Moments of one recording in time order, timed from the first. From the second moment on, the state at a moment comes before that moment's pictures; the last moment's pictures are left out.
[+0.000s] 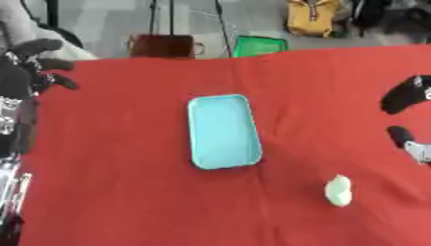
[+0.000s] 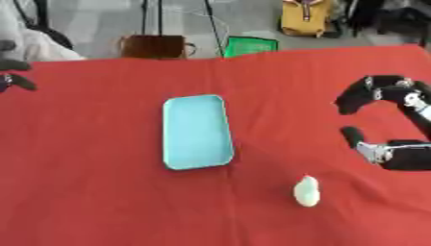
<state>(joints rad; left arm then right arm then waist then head) -0.14 0.34 0.18 -1.98 0.14 -0.23 -0.08 -0.44 -0.53 0.05 -1.66 0.08 -0.61 0.50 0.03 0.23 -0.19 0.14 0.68</state>
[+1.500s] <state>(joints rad) -0.14 0.34 0.18 -1.98 0.14 -0.23 -0.09 -0.49 -0.51 0.19 -1.59 0.04 -0.55 0.58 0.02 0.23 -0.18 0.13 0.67</state>
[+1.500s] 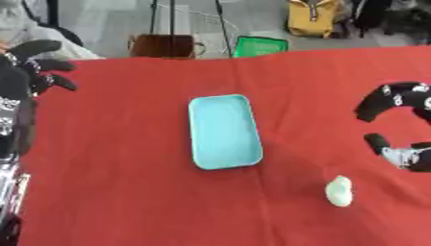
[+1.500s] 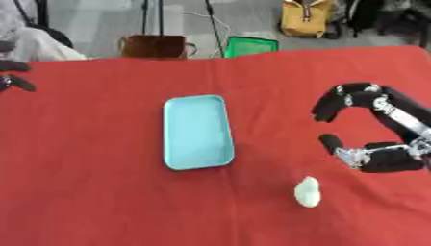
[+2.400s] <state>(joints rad) -0.14 0.34 0.18 -1.98 0.14 -0.22 -0.09 -0.51 -0.50 0.25 -1.52 0.01 -0.48 0.64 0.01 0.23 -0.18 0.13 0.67</state>
